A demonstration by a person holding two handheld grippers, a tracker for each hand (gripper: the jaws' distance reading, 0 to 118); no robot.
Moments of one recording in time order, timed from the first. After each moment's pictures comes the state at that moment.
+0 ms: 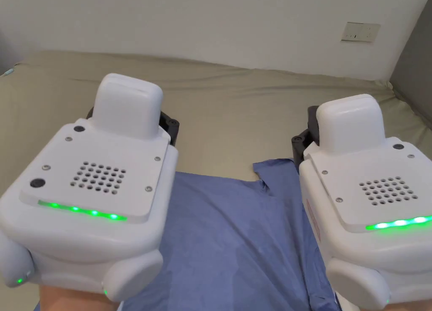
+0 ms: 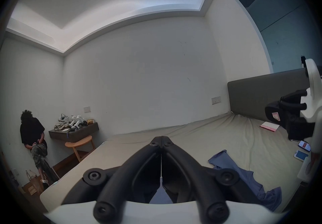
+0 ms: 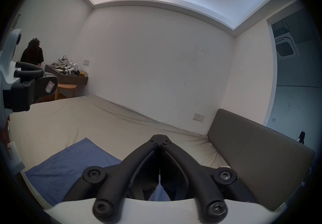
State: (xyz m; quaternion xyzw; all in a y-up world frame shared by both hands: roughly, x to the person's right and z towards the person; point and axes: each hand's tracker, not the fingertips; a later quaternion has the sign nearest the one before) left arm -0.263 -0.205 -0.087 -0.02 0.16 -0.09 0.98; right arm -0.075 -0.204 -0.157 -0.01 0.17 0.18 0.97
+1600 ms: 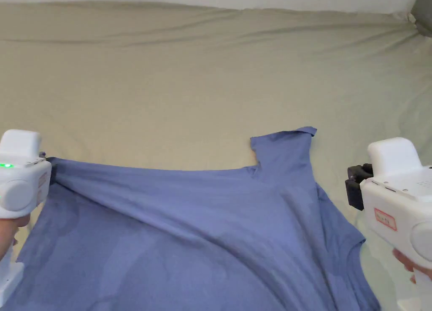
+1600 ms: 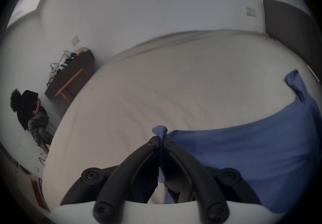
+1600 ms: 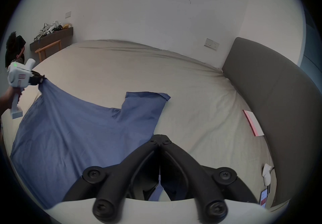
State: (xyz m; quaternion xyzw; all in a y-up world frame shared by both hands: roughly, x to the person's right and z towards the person) left arm -0.527 -0.434 -0.309 -0.36 0.23 -0.06 0.90; right arm -0.021 -0.382 -0.397 -0.32 0.16 0.18 0.92
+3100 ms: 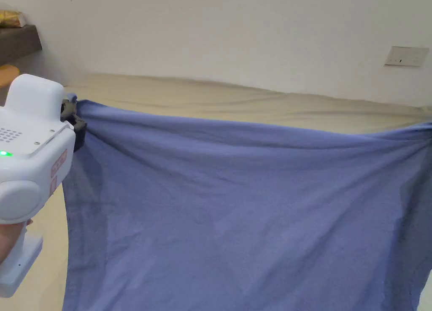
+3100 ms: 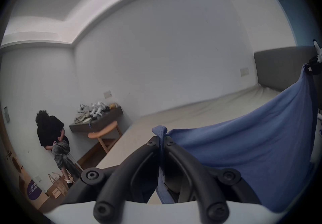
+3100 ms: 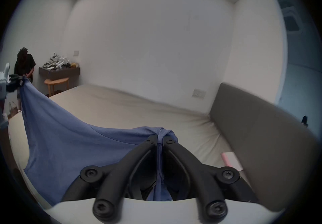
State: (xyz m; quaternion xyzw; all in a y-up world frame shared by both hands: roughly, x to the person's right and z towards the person) left arm -0.440 -0.186 -0.091 -0.09 0.25 -0.12 0.96; right arm 0.031 -0.168 -0.275 -0.08 0.15 0.16 0.97
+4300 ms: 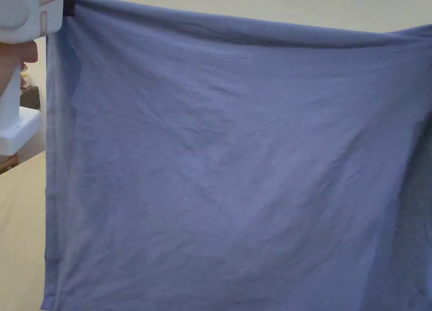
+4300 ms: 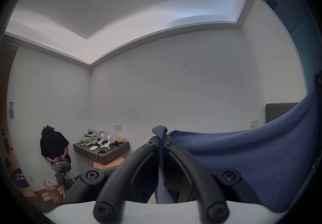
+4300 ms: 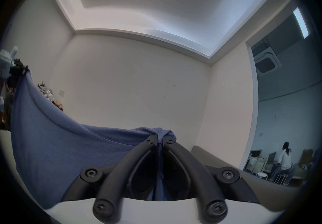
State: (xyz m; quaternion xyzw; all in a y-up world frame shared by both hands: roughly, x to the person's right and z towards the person) left arm -0.465 0.059 -0.124 0.04 0.27 -0.09 0.96; right arm 0.020 0.050 -0.272 0.13 0.10 0.16 0.97
